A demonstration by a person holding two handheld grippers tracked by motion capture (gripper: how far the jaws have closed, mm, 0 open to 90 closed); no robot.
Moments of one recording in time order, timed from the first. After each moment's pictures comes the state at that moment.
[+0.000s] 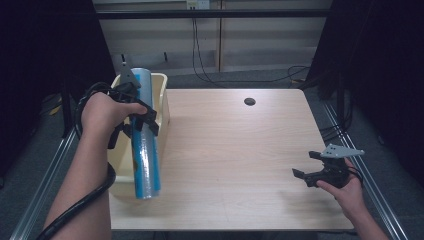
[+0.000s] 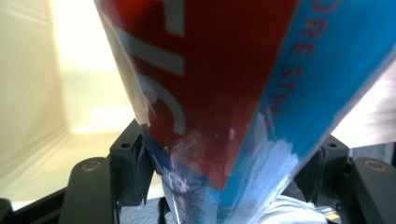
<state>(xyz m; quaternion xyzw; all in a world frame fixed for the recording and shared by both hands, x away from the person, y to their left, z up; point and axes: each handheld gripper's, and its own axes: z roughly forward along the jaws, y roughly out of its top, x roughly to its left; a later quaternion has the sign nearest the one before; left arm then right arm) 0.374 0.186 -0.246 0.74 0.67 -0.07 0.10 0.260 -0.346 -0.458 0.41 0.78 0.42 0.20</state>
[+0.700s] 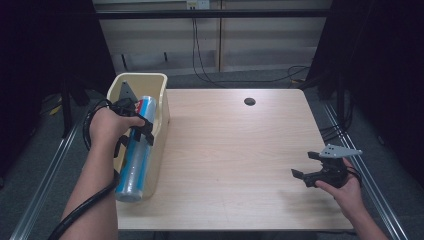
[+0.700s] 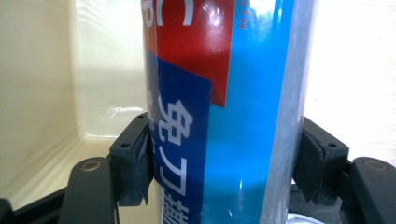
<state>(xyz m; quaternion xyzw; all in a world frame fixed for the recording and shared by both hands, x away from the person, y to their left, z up) 0.390 0.199 -0.304 0.72 0.69 -0.07 0.07 0.261 -0.345 -0.461 0.41 0.79 0.42 0.19</state>
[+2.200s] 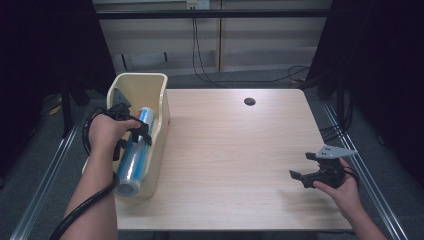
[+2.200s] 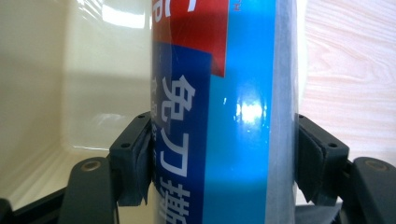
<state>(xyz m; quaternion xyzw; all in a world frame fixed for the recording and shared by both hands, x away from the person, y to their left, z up) 0.395 0.219 -0.329 0.67 0.73 -0.08 0.11 0.263 -0.340 -0.465 0.41 0.79 0.41 0.19</state>
